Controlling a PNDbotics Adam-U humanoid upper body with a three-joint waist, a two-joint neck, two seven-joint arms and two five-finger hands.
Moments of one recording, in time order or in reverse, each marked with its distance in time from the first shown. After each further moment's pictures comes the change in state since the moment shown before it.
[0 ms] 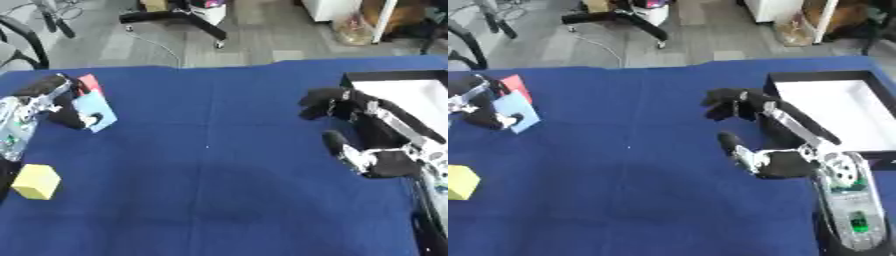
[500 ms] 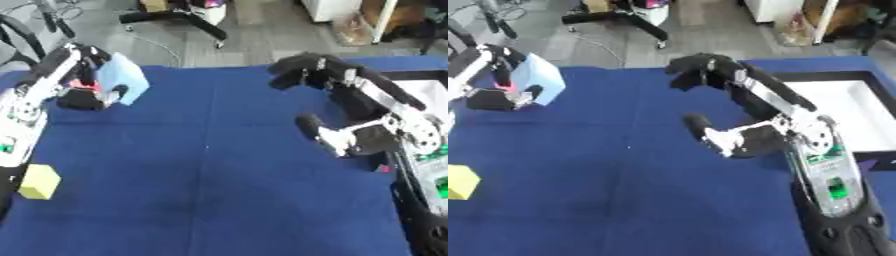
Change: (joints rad) left arm 0.102 -0.155 -0.020 -0.414 0.341 0.006 -0.002; right arm -0.179 -0.017 0.105 0.029 0.002 -0.039 -0.067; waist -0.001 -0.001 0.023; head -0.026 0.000
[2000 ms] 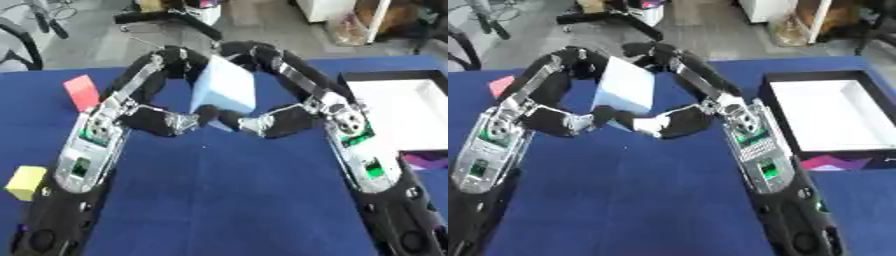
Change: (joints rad) left arm -0.001 -0.255 -0.116 -0.161 0.350 -0.182 -0.188; right arm -0.077 0.080 0.074 0.125 0.330 0.163 -0.199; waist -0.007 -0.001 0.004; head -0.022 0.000
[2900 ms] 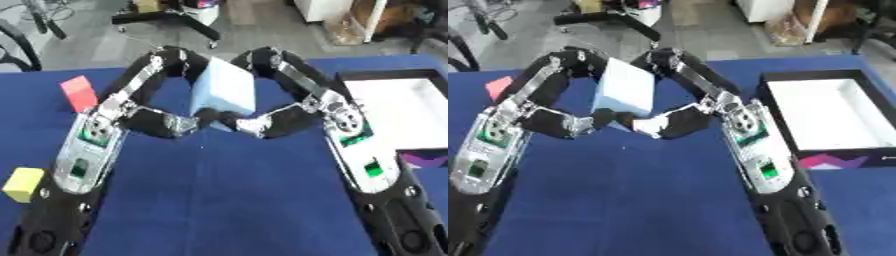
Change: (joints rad) left arm 0.000 -0.004 0.006 0.000 -0.064 -0.015 0.016; right arm 0.009 0.004 0.000 -0.007 -0.063 0.041 -0.043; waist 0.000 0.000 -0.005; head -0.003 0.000
